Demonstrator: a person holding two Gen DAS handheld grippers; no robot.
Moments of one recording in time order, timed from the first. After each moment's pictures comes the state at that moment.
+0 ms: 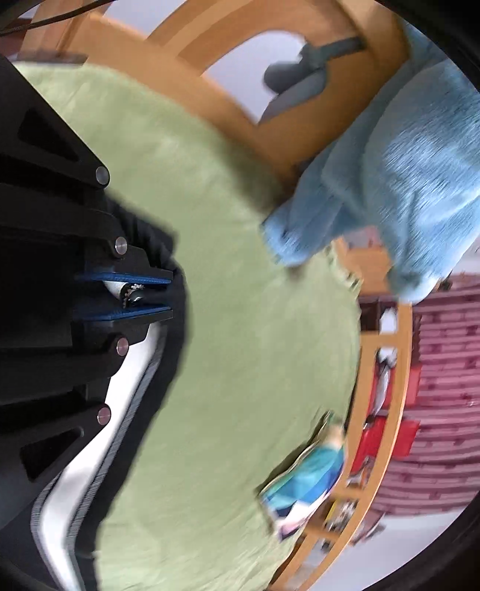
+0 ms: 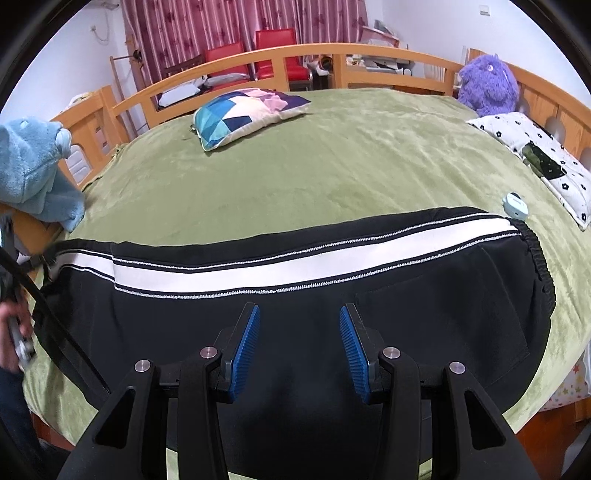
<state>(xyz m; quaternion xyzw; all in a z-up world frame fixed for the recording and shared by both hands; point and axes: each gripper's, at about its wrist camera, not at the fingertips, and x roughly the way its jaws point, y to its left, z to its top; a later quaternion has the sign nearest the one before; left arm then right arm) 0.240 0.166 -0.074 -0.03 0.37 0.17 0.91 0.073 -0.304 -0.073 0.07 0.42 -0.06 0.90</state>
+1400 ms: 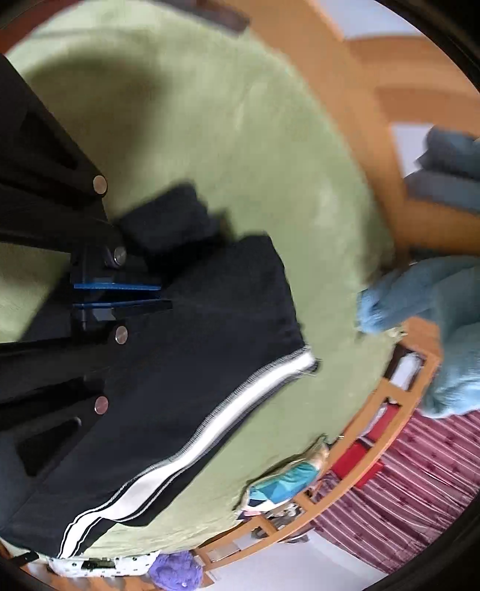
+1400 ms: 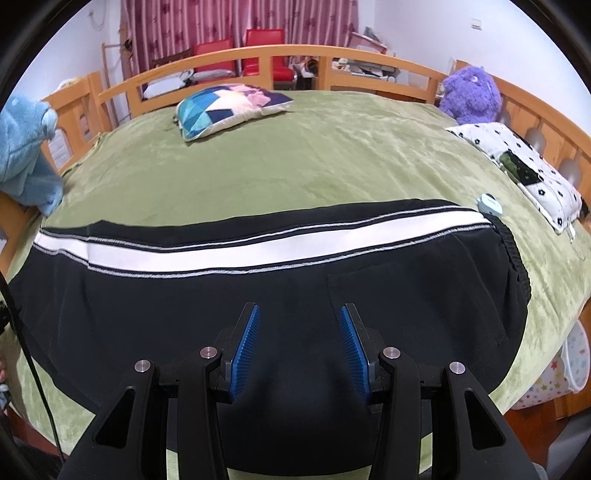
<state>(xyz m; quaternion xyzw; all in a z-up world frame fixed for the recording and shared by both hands) 0.104 0.269 -0.160 -0.25 0.40 0.12 0.88 0.051 -0.307 -0.091 0.05 0.42 -0.11 0.90</state>
